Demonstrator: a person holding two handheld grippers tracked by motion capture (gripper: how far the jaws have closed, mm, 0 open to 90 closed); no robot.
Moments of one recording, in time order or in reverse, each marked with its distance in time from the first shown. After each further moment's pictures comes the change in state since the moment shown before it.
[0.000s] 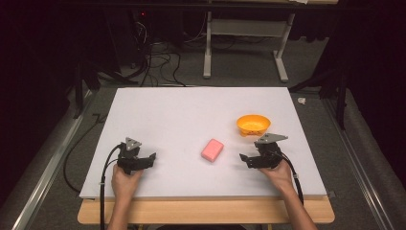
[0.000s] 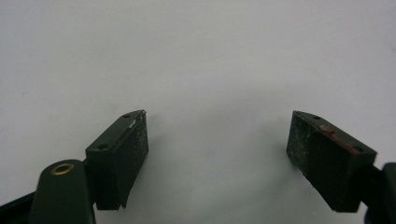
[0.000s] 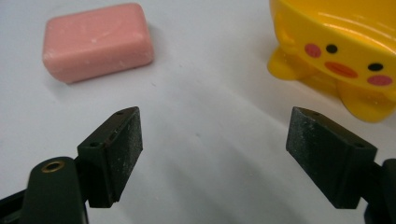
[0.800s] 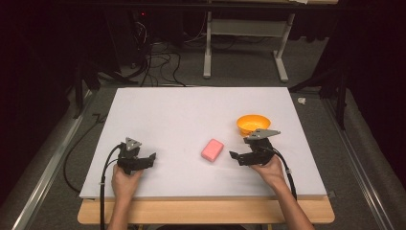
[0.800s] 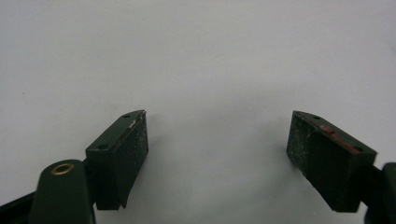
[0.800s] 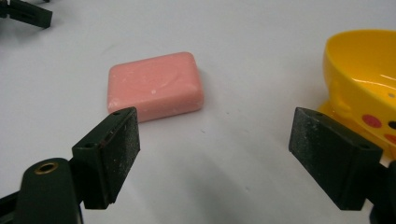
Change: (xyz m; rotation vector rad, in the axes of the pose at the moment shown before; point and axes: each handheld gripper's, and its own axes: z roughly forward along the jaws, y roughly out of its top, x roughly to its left) left arm 0.000 0.000 0.000 0.000 0.001 0.001; right arm 0.020 0.028 0.003 -0.050 0.095 -0.031
